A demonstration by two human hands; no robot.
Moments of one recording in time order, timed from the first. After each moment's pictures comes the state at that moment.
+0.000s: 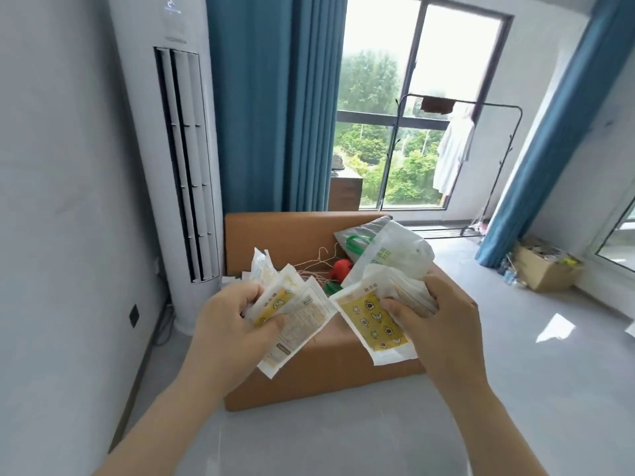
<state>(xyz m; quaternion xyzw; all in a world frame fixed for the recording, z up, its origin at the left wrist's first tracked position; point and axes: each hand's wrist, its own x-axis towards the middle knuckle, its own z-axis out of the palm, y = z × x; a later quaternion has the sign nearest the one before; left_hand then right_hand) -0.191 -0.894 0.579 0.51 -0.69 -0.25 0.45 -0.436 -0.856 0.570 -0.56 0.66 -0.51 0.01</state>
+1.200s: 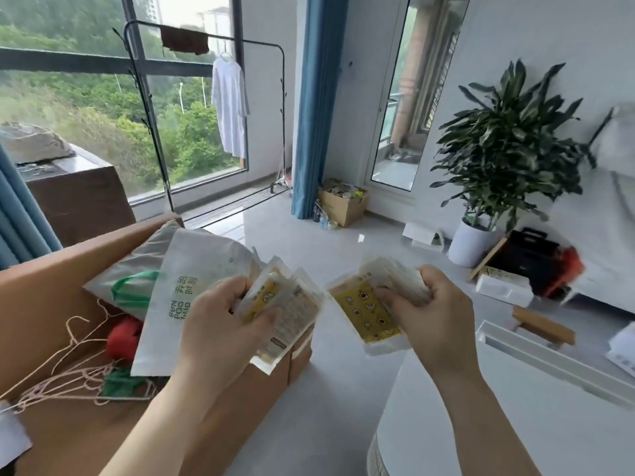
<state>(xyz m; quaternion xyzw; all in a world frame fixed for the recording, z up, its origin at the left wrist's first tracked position) -0.687 -1.265 0.549 0.26 -0.81 -0.38 0.35 -0.840 -1.069 0.559 -0.26 0.82 -0.50 -0.14</state>
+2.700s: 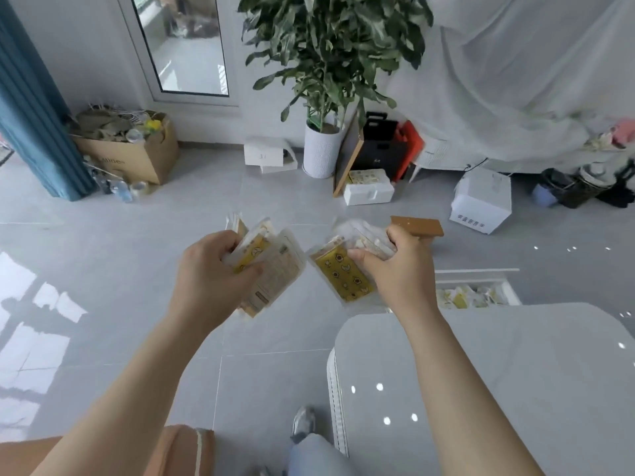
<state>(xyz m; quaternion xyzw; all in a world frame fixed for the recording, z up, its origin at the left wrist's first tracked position) -1.452 -1.368 0.473 0.03 -0.90 -0.41 0.09 -1.454 -1.129 0.465 0.06 0.91 -0.38 -0.17</state>
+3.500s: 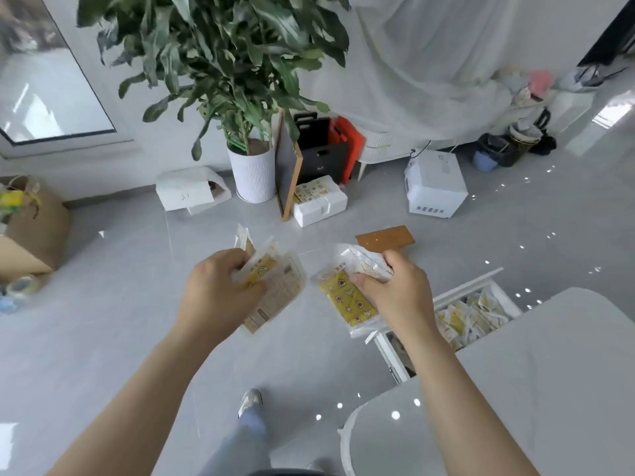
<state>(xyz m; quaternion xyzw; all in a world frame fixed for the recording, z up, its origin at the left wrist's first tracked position) -1.831 -1.276 0.441 -0.10 -0.92 -0.38 -0.04 -1.753 -1.045 0.406 0.24 0.89 -0.37 -0.16</state>
